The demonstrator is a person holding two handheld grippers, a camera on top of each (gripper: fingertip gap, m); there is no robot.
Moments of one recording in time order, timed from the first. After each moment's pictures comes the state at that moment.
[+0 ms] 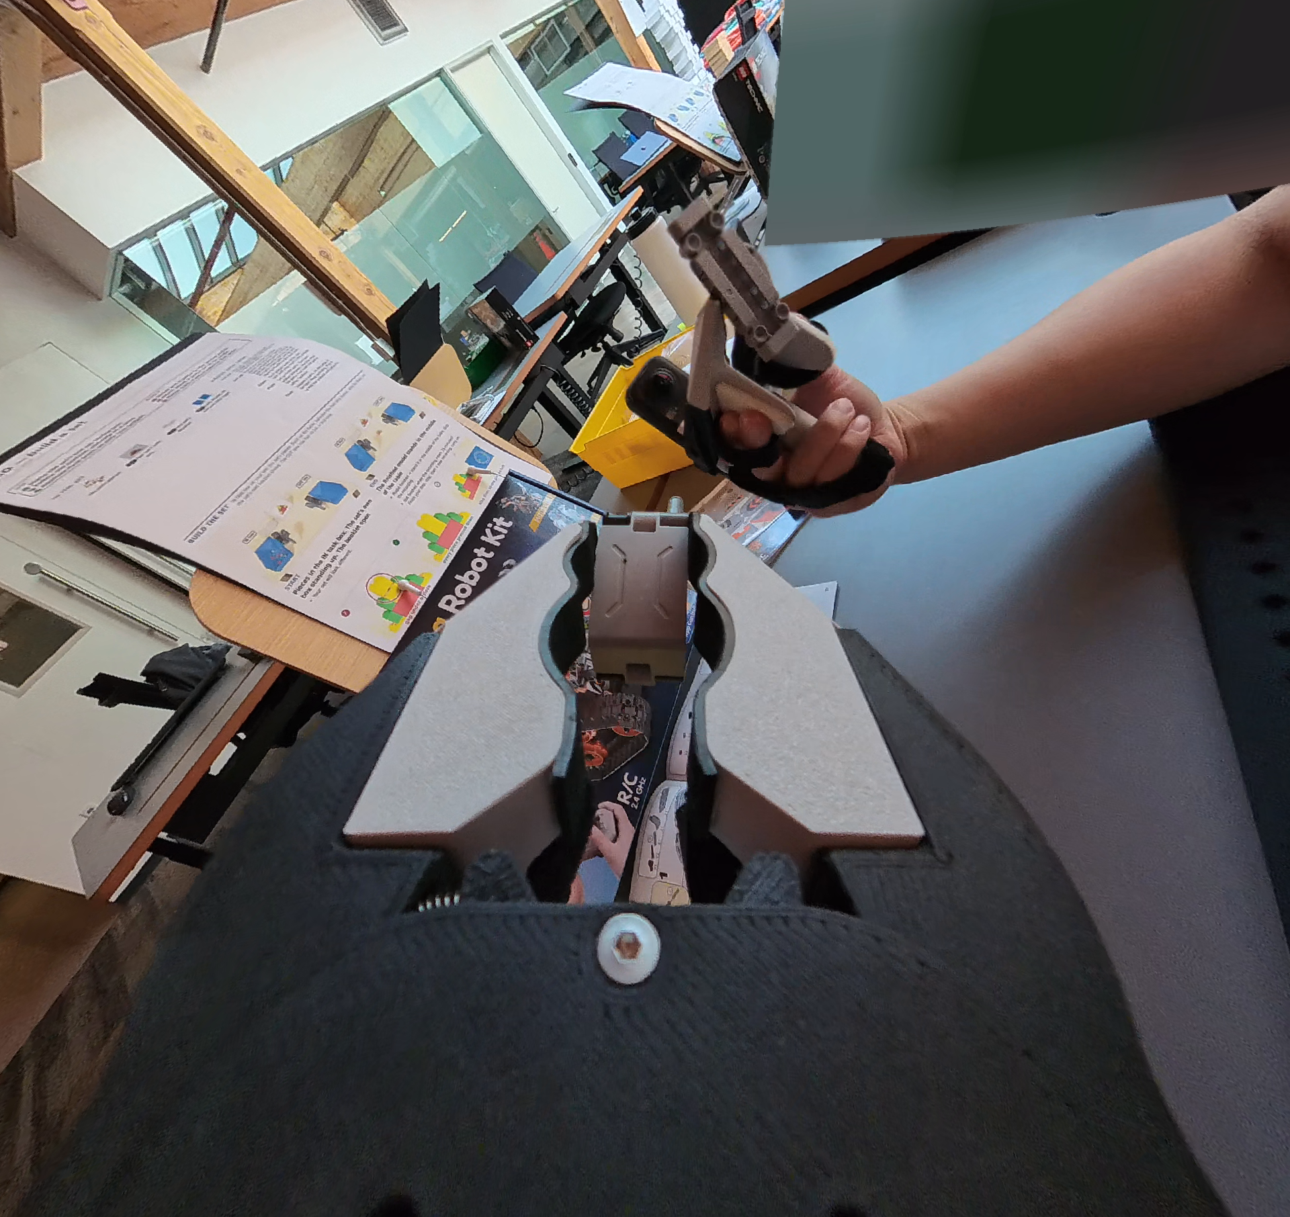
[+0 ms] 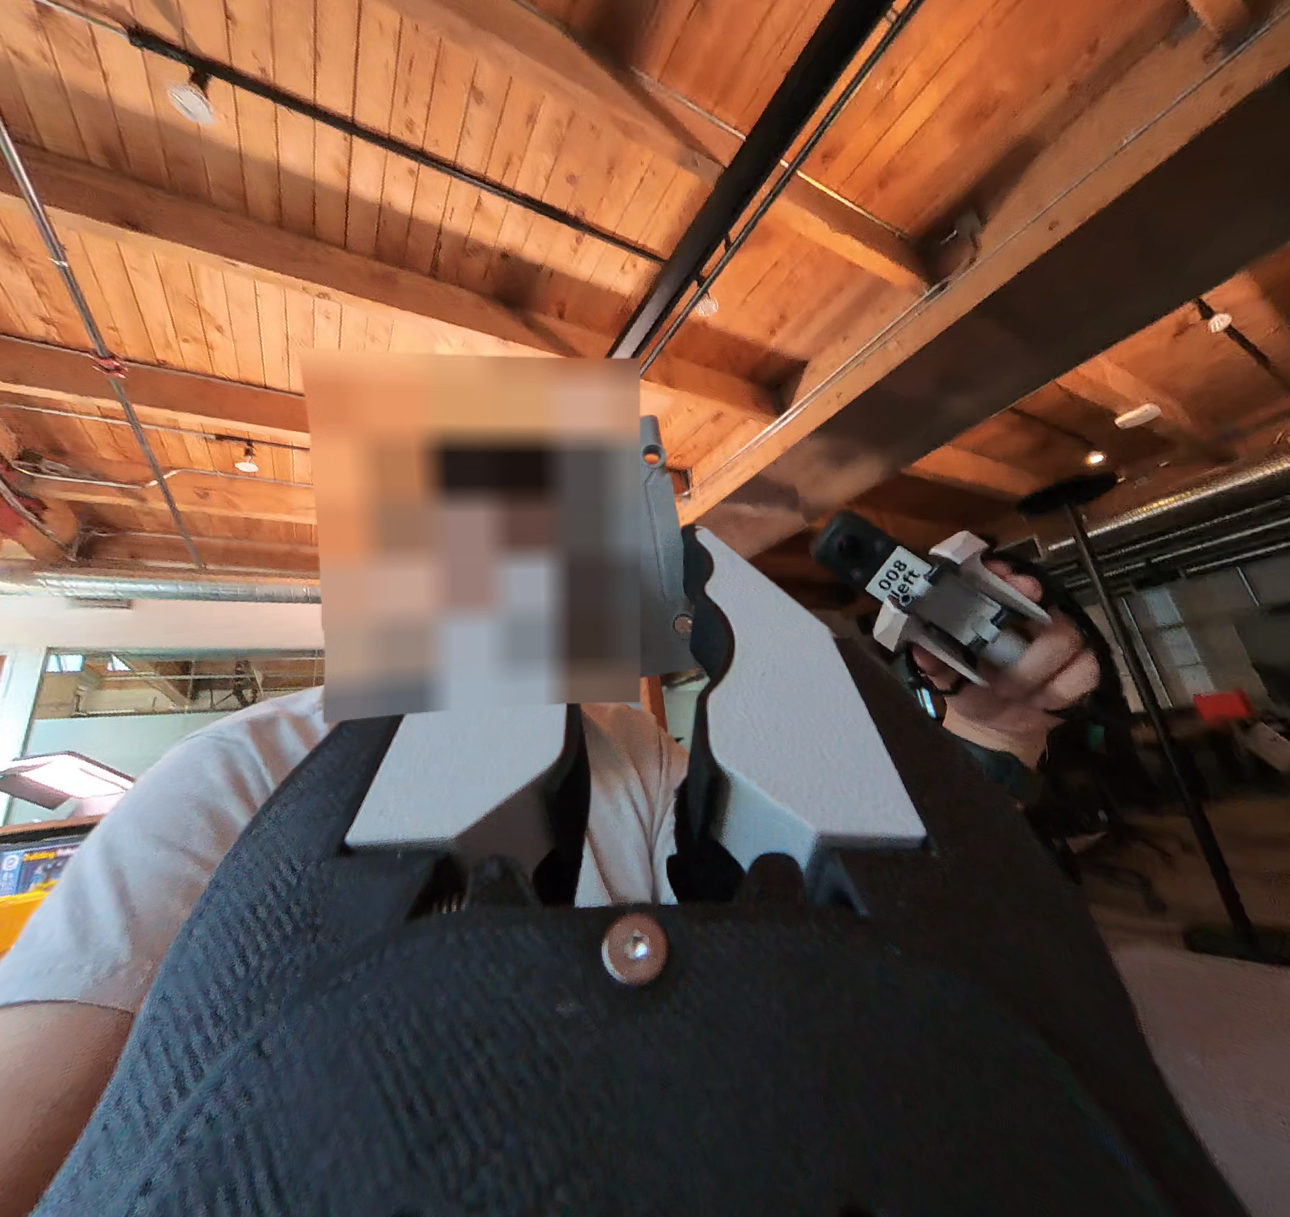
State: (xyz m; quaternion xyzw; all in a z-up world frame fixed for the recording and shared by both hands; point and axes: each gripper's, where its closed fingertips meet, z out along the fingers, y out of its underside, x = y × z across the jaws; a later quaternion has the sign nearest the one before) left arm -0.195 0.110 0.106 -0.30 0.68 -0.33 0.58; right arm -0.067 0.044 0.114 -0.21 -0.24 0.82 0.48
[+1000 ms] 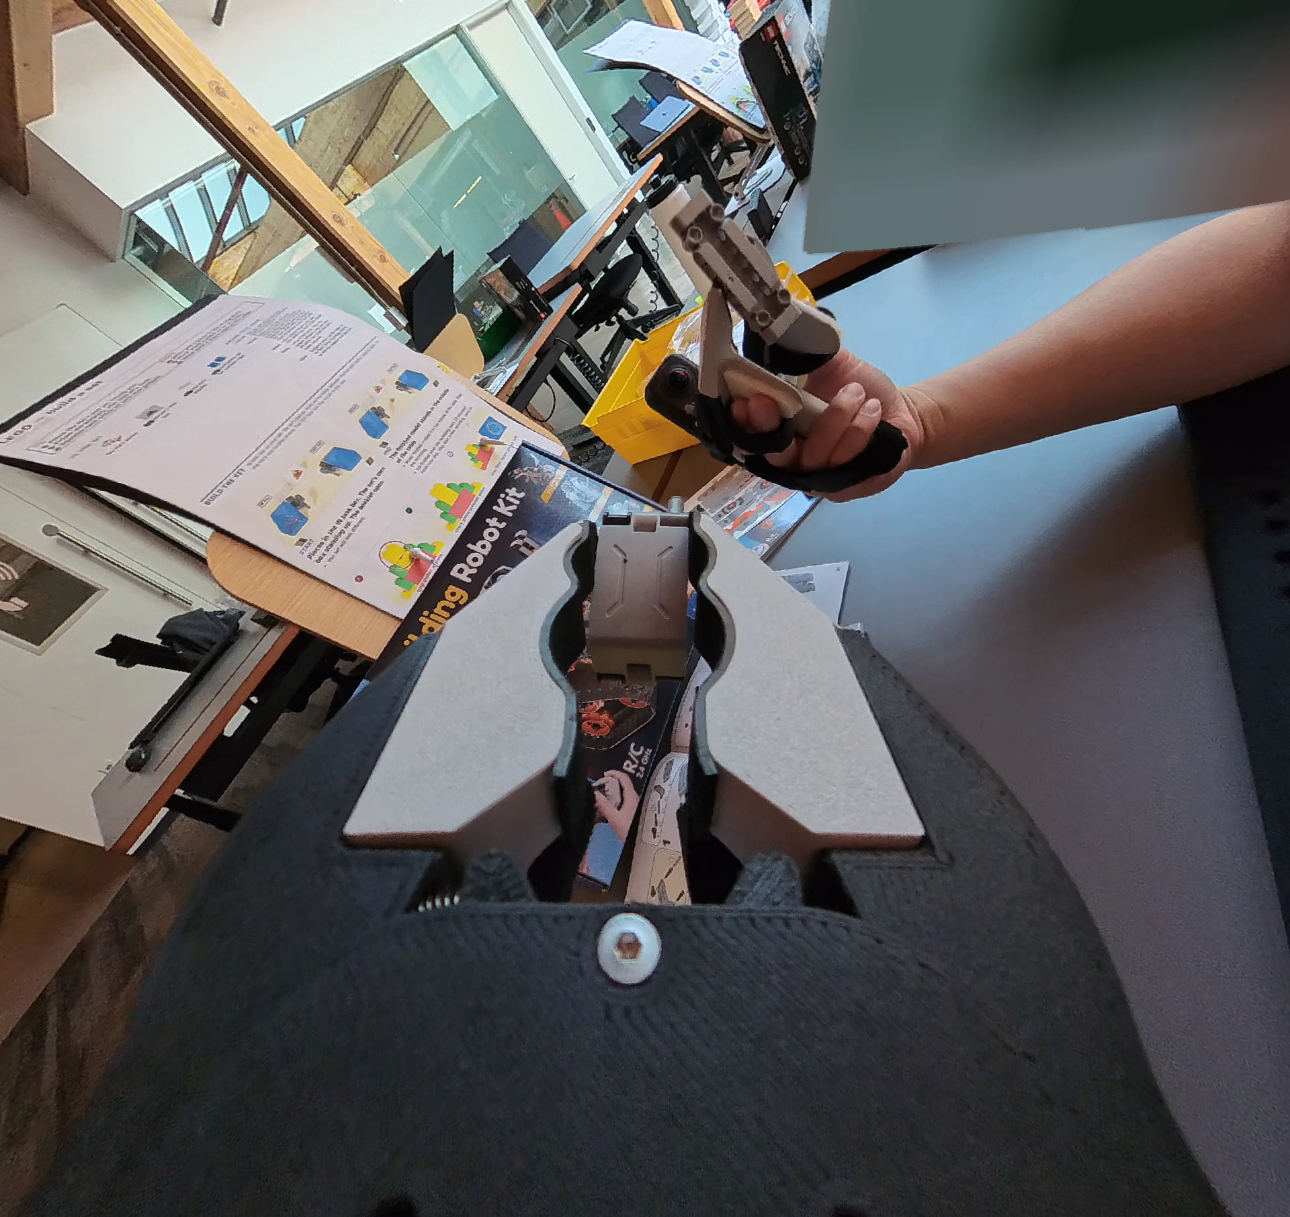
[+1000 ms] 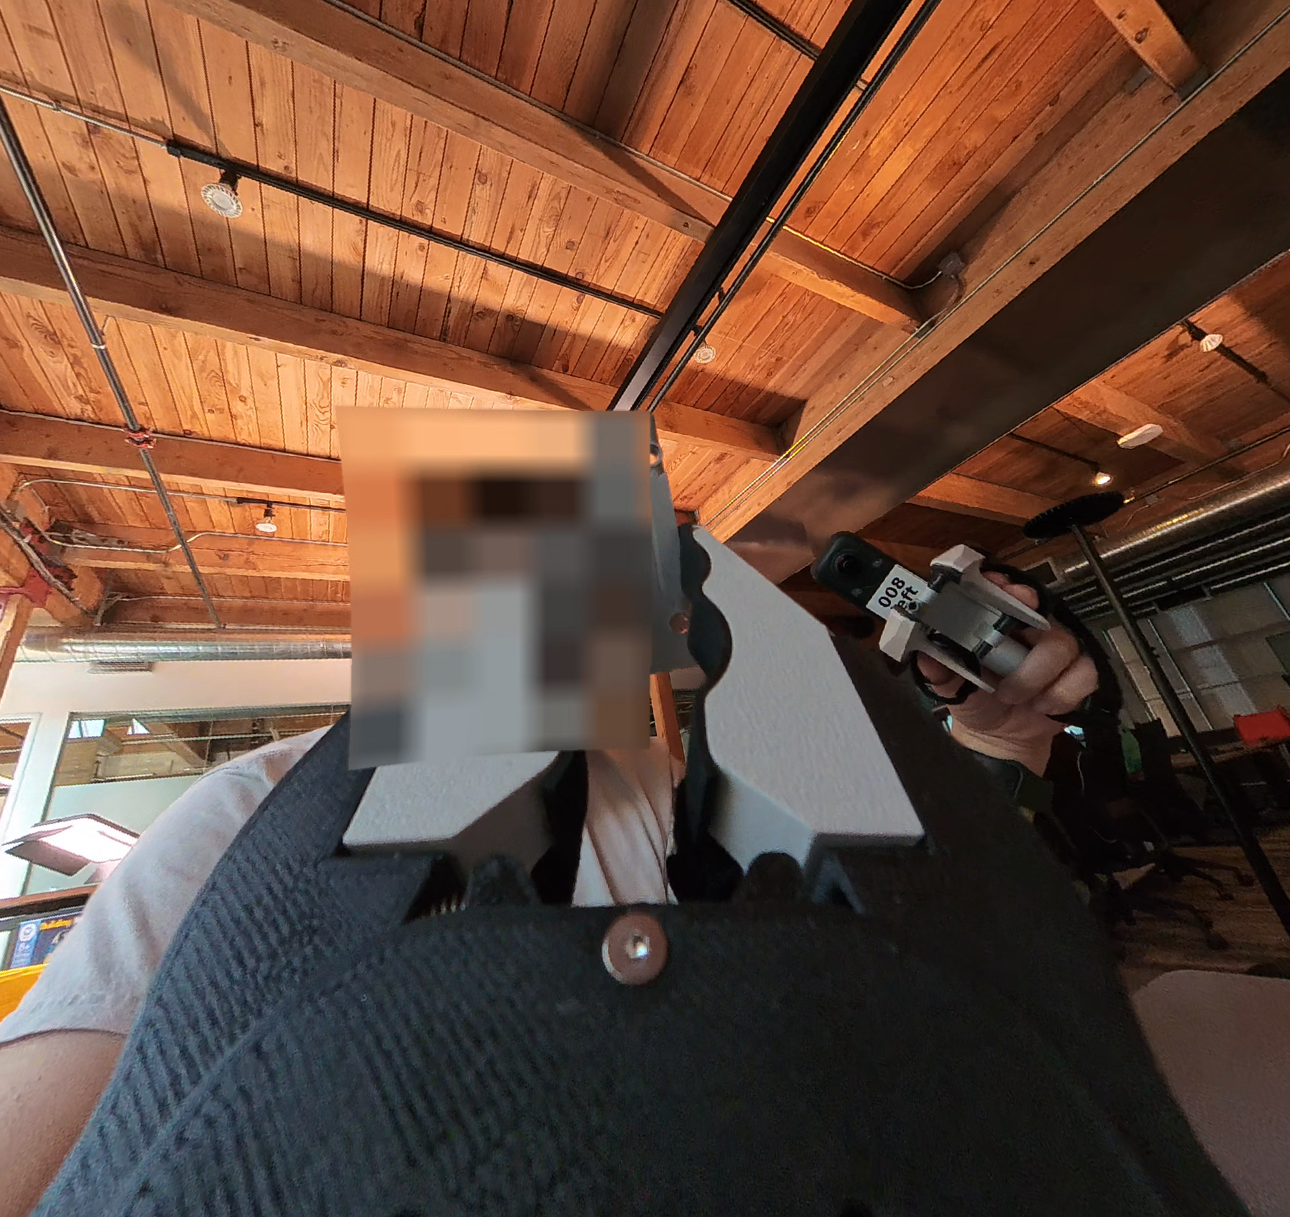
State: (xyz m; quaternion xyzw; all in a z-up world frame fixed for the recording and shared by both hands) left arm -0.202 0.119 0.102 -0.32 0.68 -0.31 0.58; right arm -0.056 0.056 0.109 -0.20 -0.20 0.84 0.47
